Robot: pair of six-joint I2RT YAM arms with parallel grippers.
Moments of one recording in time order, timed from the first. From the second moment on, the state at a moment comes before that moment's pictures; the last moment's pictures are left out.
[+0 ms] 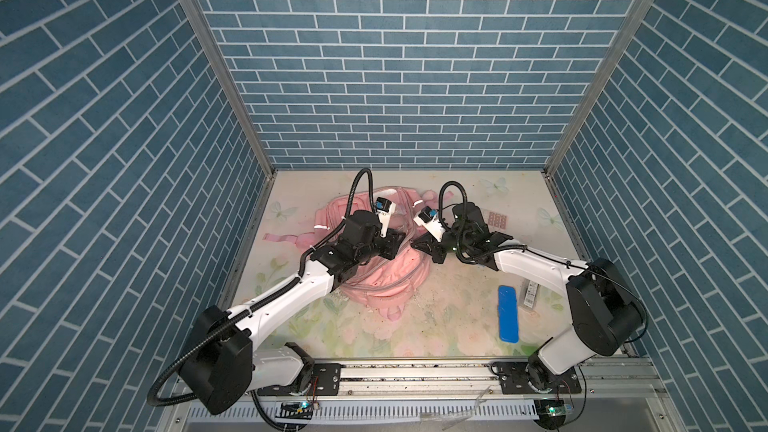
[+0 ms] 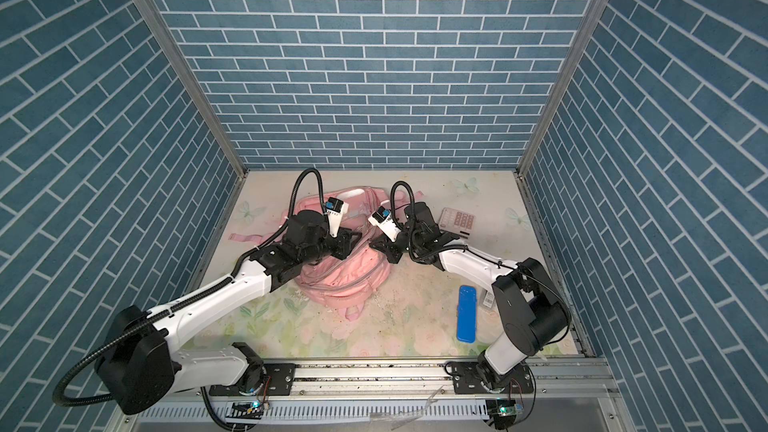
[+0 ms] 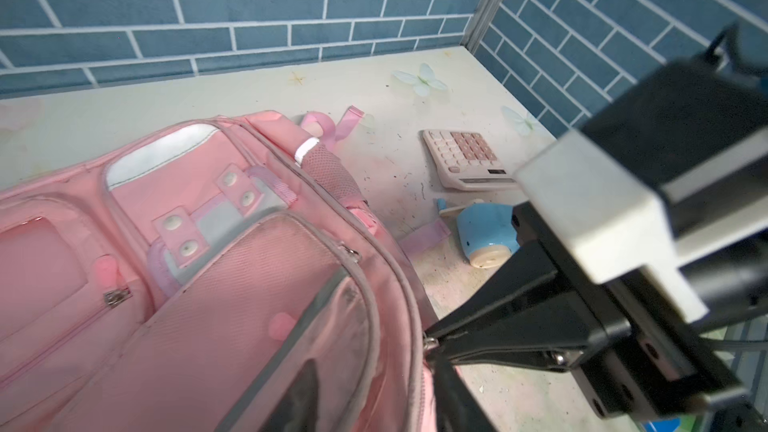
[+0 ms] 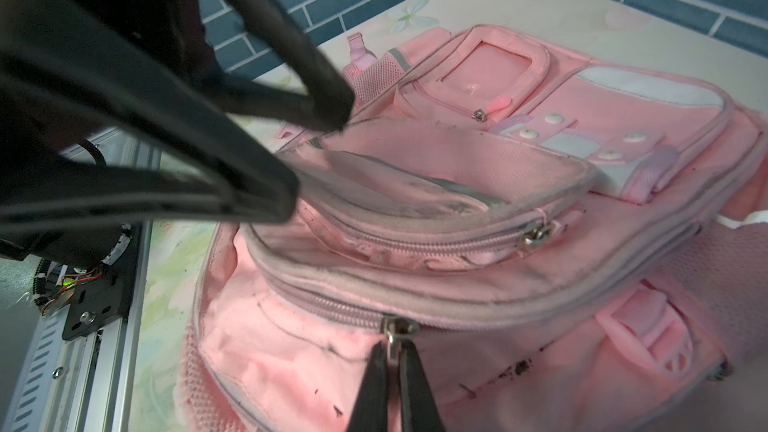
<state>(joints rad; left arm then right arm) -0.60 1.24 0.87 -0.15 0.13 -0.20 0.65 1.58 0.94 0.01 -0.63 -0.15</state>
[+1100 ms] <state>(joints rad) -0.60 1.29 0.84 -0.39 0.07 -0.19 0.53 1.66 1.10 -0.15 -0.61 -0.17</state>
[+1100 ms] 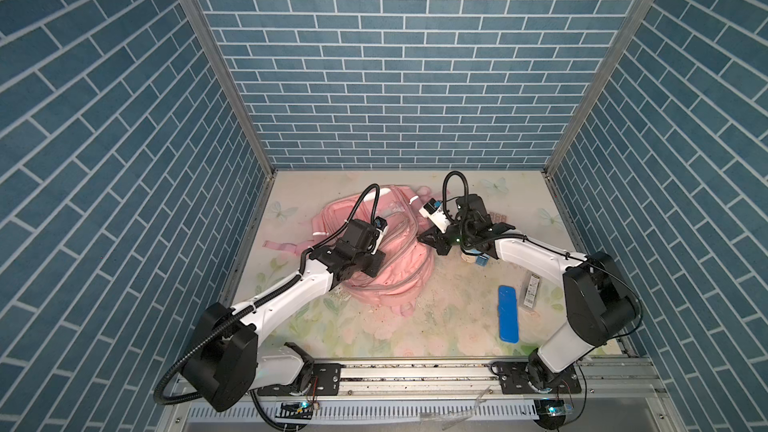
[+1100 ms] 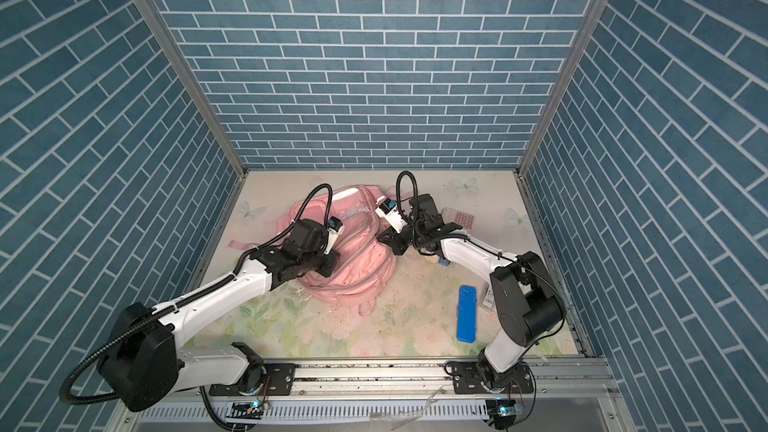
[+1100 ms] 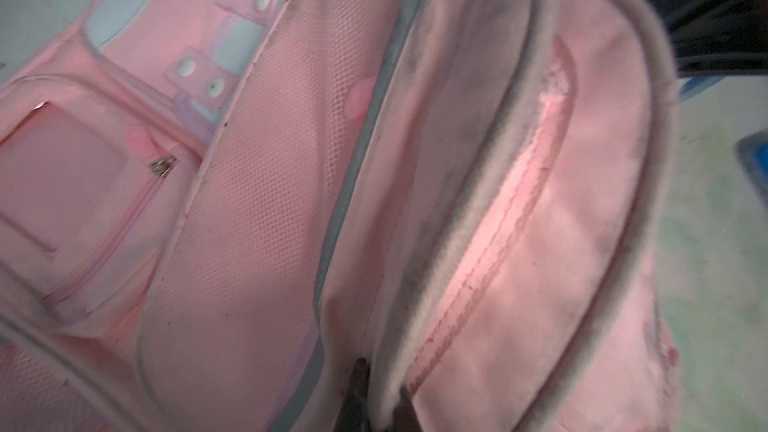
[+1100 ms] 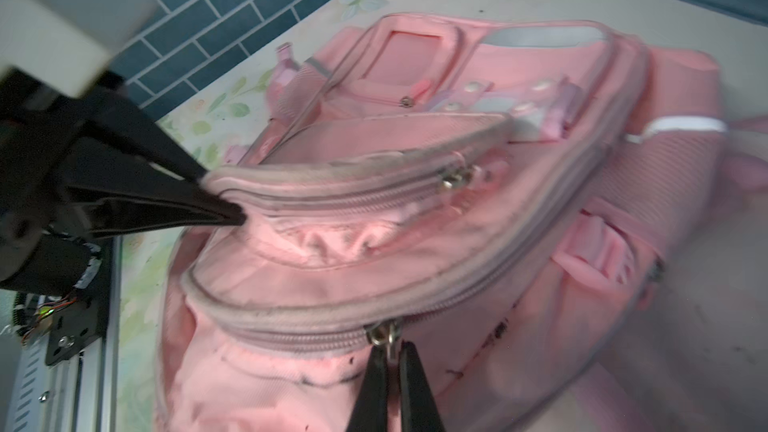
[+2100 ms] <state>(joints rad) -0.53 1.37 0.89 -0.23 0.20 -0.76 0.79 1.49 0.96 -0.14 -0.34 -0.18</state>
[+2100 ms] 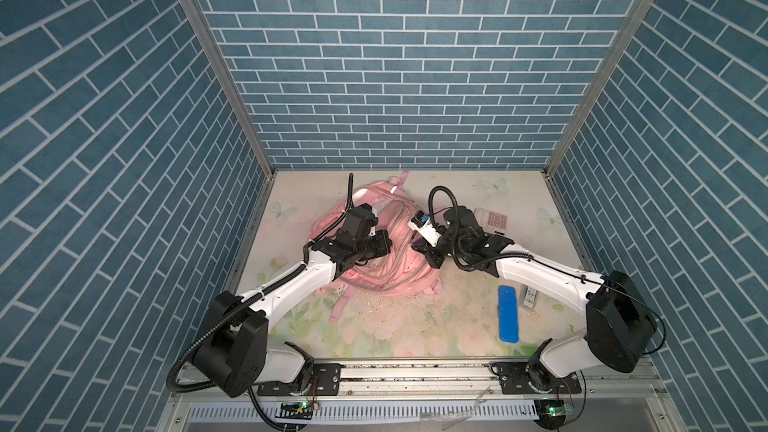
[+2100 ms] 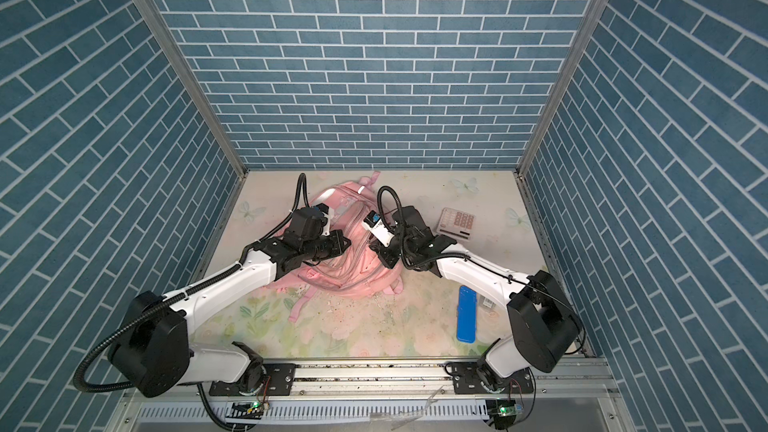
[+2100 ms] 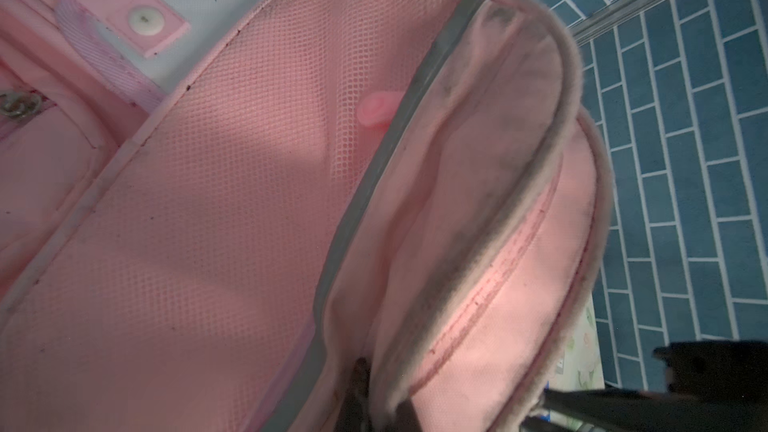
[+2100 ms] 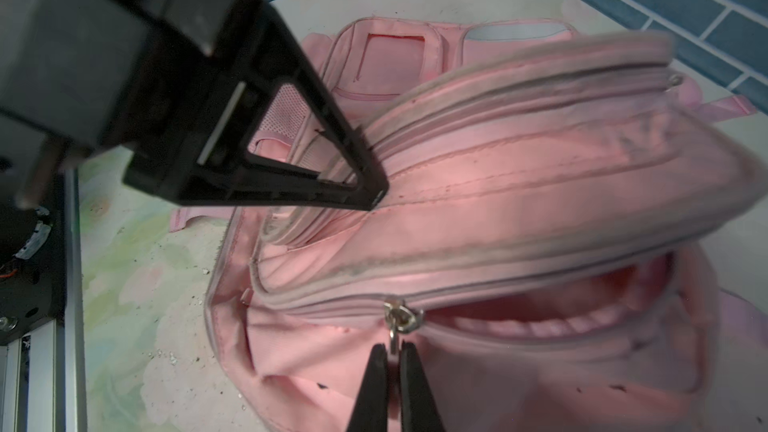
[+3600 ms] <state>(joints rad) -0.51 1.55 1.02 0.13 0.24 -1.19 0.89 1.47 0.87 -0.03 -0.12 -0.10</state>
